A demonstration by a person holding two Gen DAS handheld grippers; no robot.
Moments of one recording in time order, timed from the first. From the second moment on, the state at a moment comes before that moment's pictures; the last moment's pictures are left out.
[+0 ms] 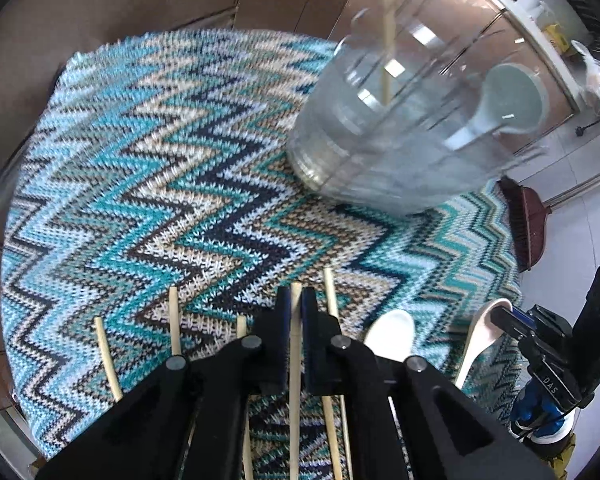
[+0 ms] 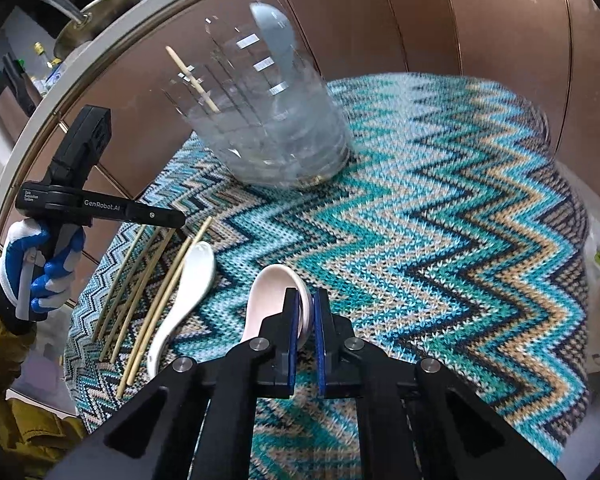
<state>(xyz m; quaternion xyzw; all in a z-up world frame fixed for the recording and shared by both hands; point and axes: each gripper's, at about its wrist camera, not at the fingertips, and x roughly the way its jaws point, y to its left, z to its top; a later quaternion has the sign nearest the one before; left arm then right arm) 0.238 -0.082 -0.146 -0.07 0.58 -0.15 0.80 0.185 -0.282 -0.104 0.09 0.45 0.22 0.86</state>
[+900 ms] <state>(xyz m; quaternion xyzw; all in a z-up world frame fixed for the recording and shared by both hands) 0.056 -0.008 0.048 -0.13 0.30 -0.18 0.93 0.030 -0.220 0.045 -0.04 0.29 0.16 0.94</state>
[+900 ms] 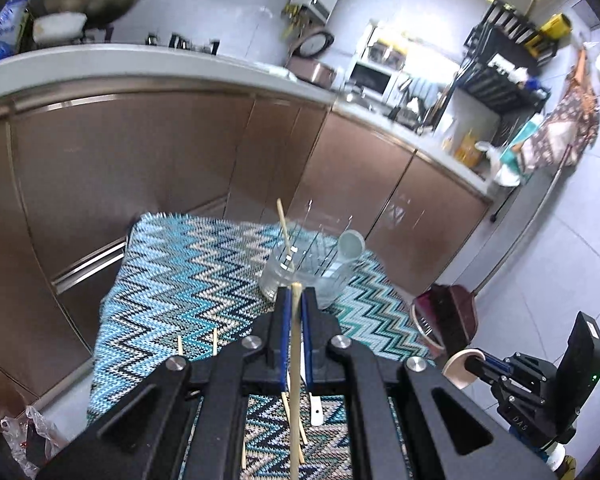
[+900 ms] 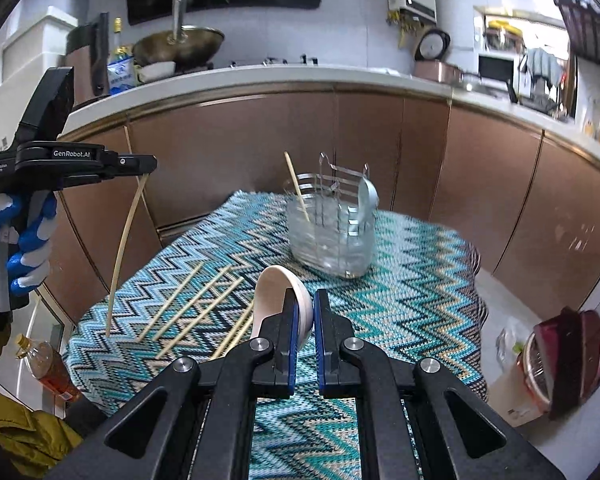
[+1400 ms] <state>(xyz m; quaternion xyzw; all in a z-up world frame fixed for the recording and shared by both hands) 0.003 0.003 0.140 -0.13 0.16 -0.16 0.96 -0.021 -0.199 0.138 -0.09 0.15 0.11 0.98</state>
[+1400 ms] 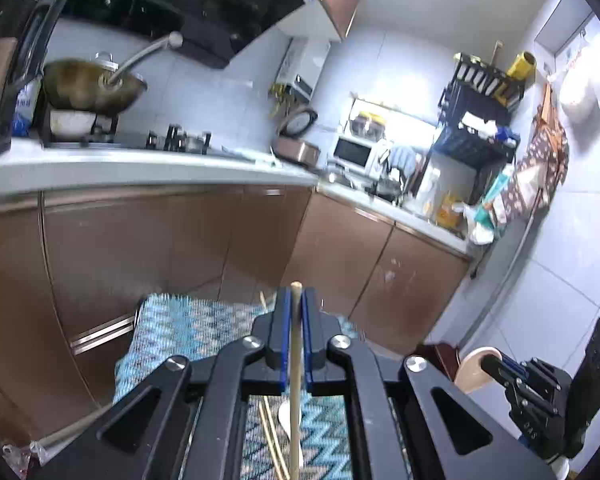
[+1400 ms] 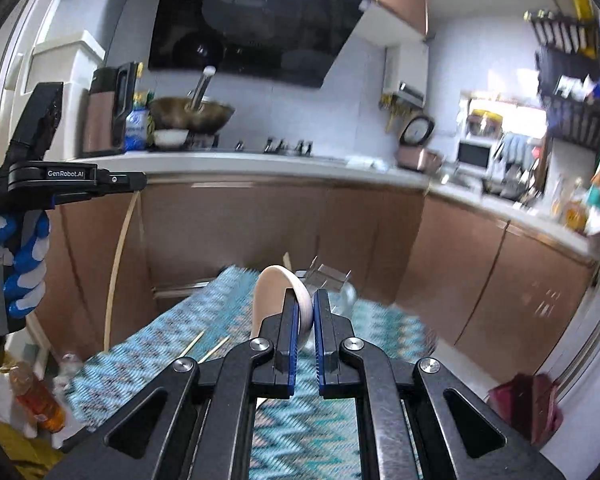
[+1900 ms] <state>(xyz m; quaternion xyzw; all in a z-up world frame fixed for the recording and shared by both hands) 0.129 -0.051 0.165 -0.15 0.06 -0.13 0.98 0.092 -0.211 0.154 -0.10 0.07 0.05 0.99</state>
